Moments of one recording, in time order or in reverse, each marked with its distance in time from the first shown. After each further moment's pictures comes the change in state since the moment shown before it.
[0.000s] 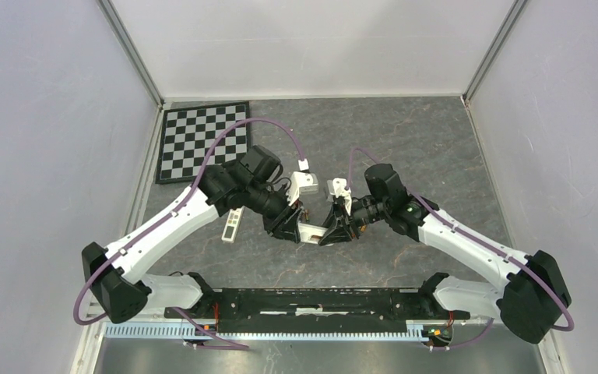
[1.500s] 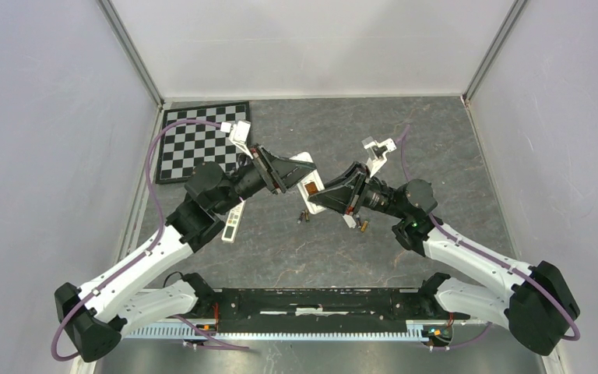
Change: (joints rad) left arm 0.015 -0.326 -0.366 1.172 -0.464 -1.054; right arm 0.012 -0.092 -0.169 1.008 0.389 1.170
